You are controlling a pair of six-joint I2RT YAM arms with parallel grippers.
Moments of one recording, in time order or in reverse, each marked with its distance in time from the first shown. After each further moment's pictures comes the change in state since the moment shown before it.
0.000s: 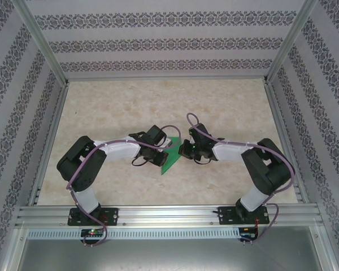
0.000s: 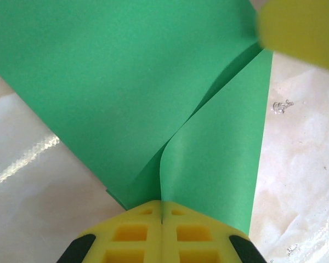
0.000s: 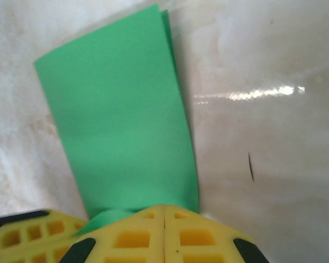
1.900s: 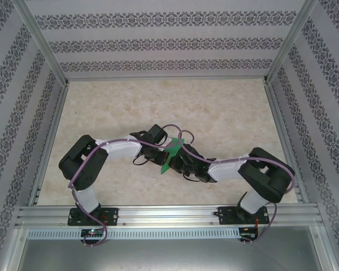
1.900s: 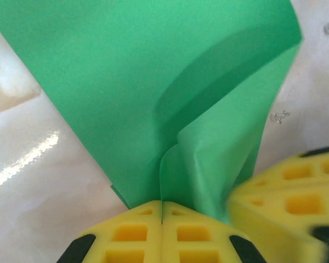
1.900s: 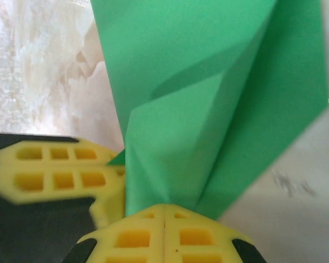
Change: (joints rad) left arm 0.000 0.024 0.026 -0.007 0.004 0.000; right arm 0.310 -0.049 -0.198 0.330 0.256 0.364
